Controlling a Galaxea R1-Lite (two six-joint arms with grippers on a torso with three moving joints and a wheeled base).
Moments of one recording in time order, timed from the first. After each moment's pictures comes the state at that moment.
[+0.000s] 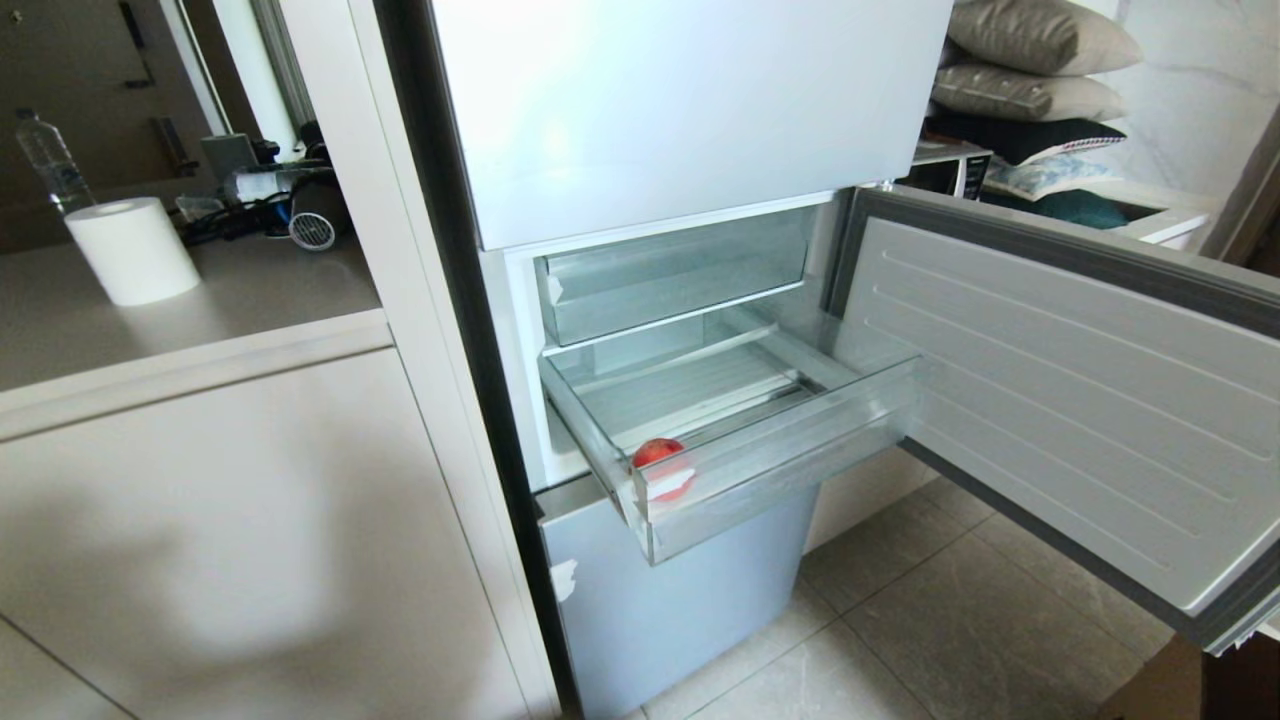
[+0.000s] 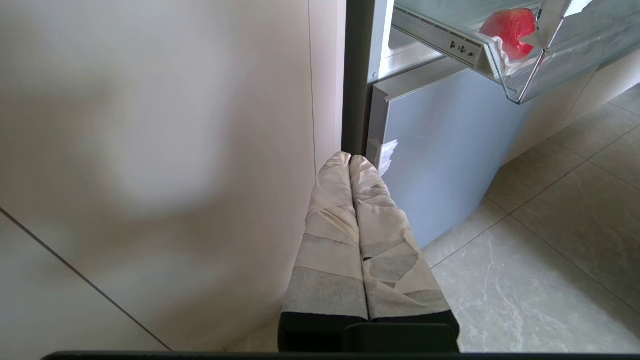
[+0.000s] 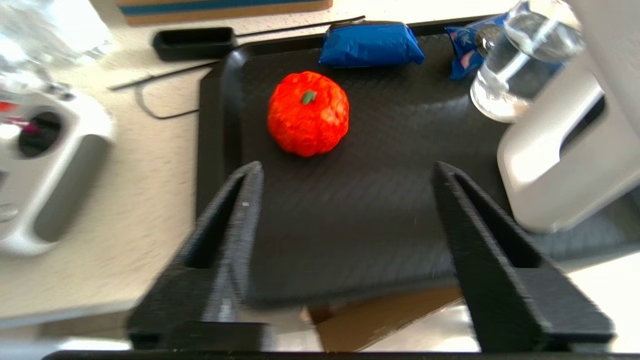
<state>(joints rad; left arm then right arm) 0.00 0.00 -0.03 0.09 0.00 0.02 -1.21 1.75 -0.65 -0.76 0.00 0.07</state>
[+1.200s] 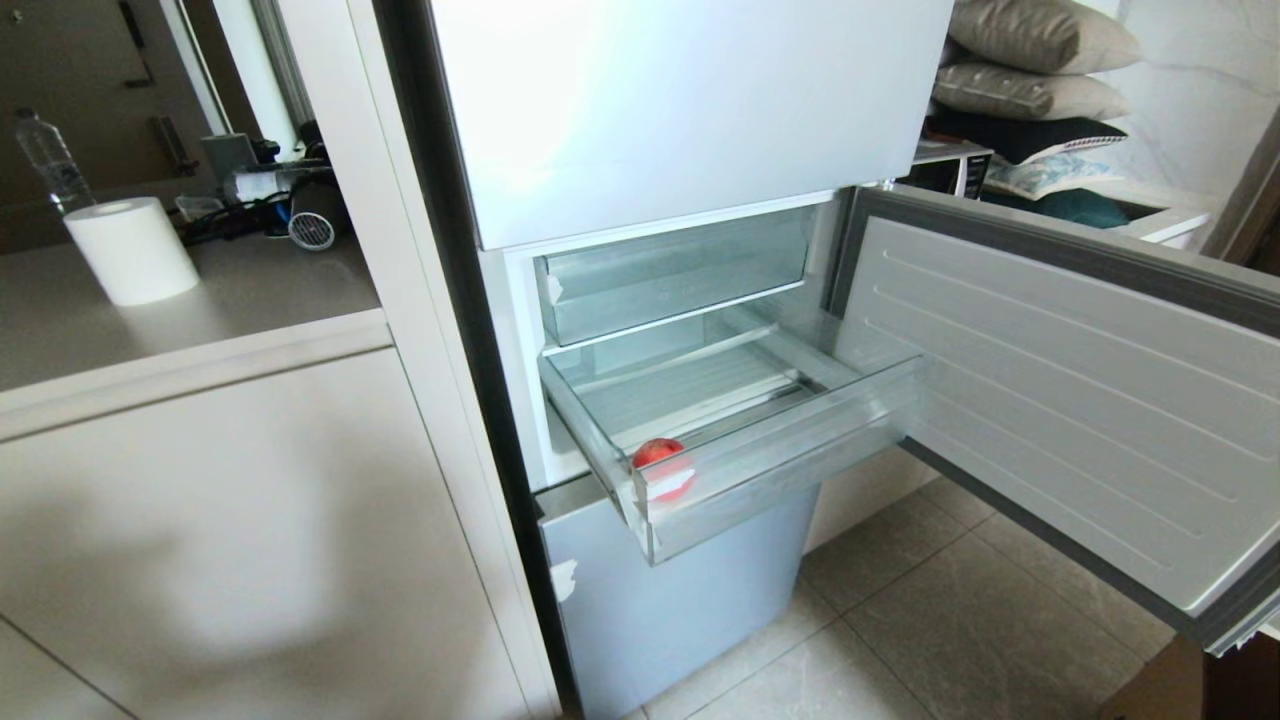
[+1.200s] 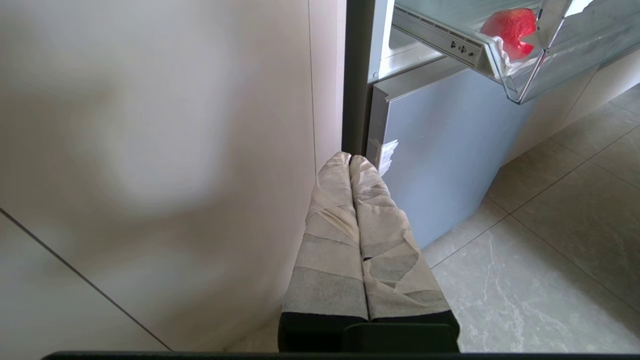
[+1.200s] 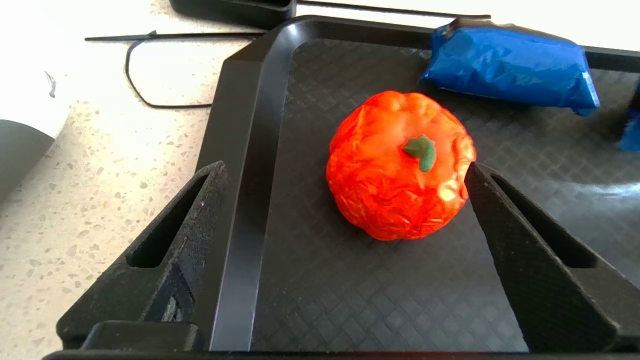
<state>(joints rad) 0.00 0.00 -0.03 0.09 0.00 0.02 -1.14 2.24 -1.02 -0.85 0.09 -0.07</state>
